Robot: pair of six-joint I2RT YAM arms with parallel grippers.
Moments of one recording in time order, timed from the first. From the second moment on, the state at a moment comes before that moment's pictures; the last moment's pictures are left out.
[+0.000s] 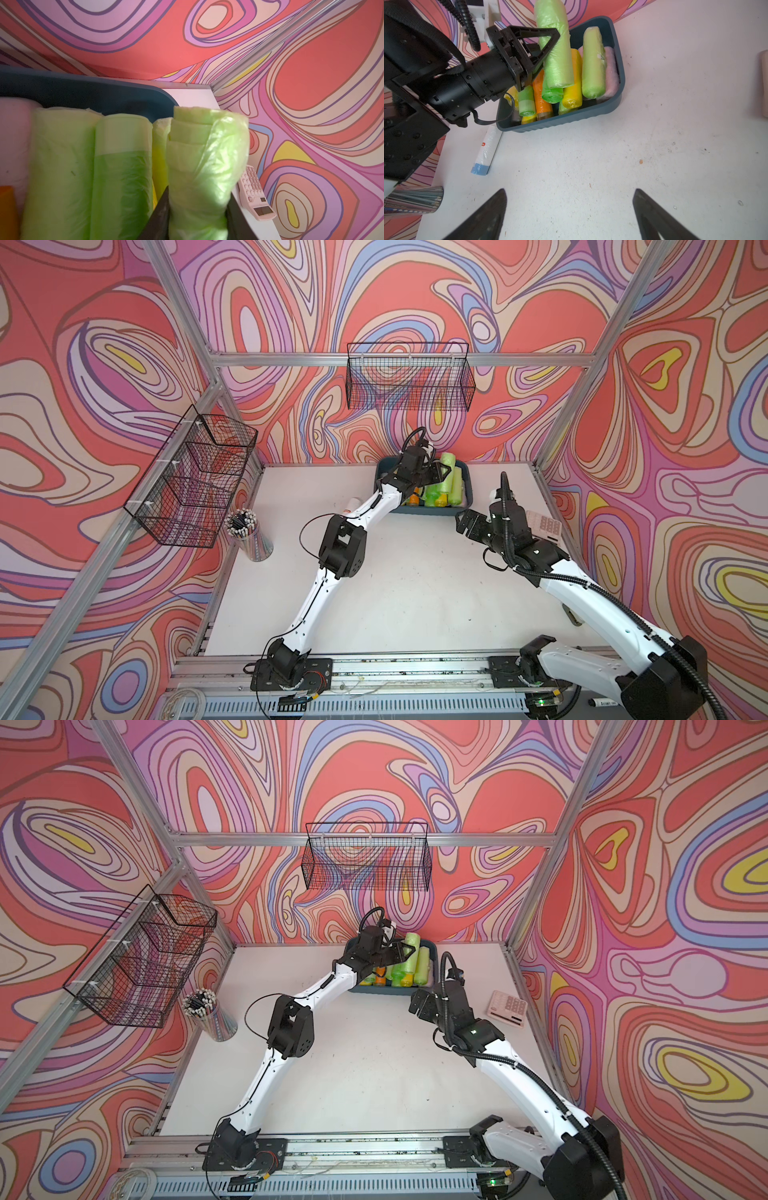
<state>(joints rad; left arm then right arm) -0.58 2.60 2.40 -0.15 0.34 -0.69 0.44 1.11 0.89 -0.37 0.17 0.65</state>
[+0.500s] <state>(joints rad) -0.59 2.61 2.39 -0.15 0.31 -0.69 0.44 1.11 0.89 -0.39 0.17 0.66</state>
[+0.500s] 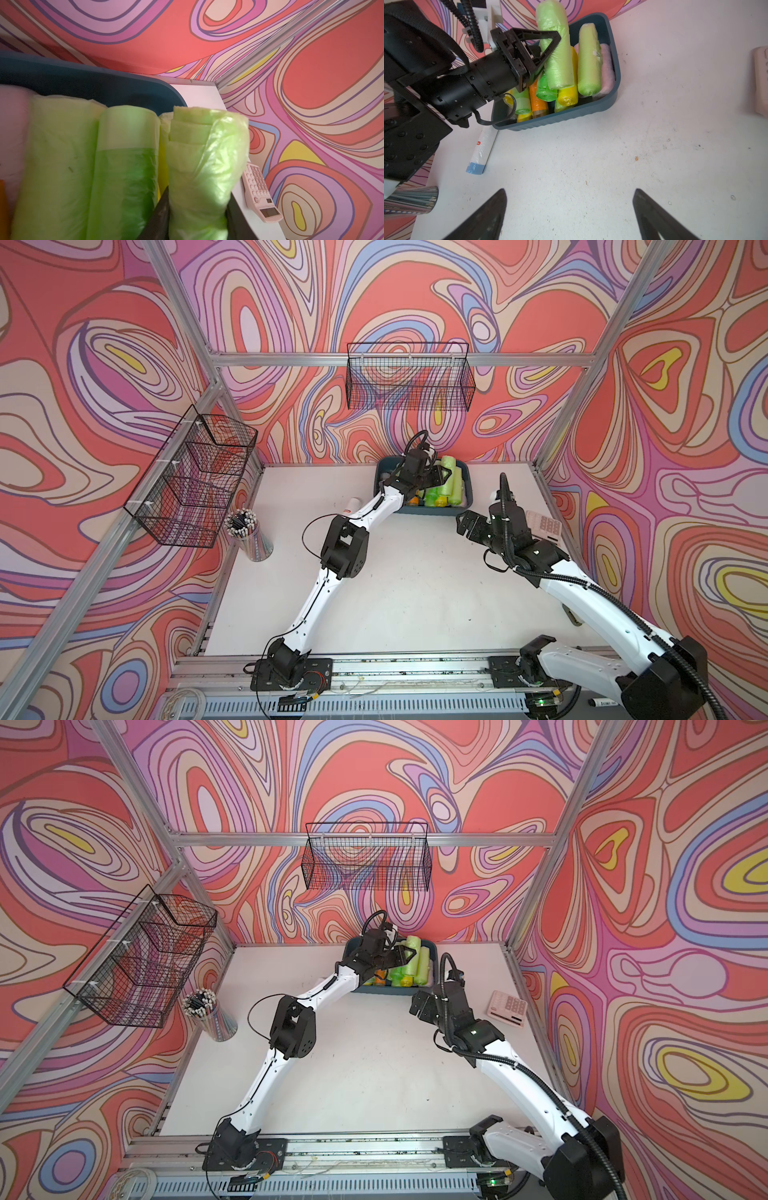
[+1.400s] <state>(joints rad) -0.59 2.51 2.19 0.02 0.29 -0.70 0.44 1.11 0.89 -0.41 0.18 0.66</state>
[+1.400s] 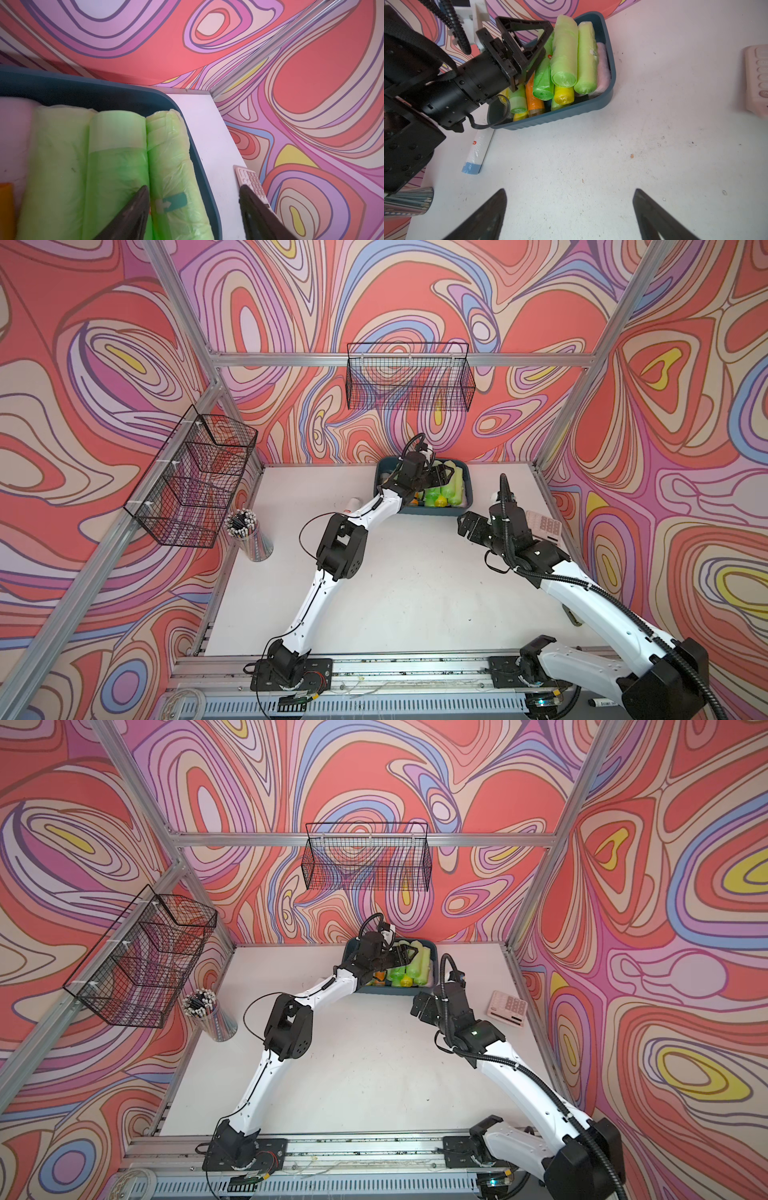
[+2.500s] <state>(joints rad) -0.49 1.83 1.50 -0.23 -0.09 -0.39 0.44 1.16 0.89 -0.36 0.10 0.65</state>
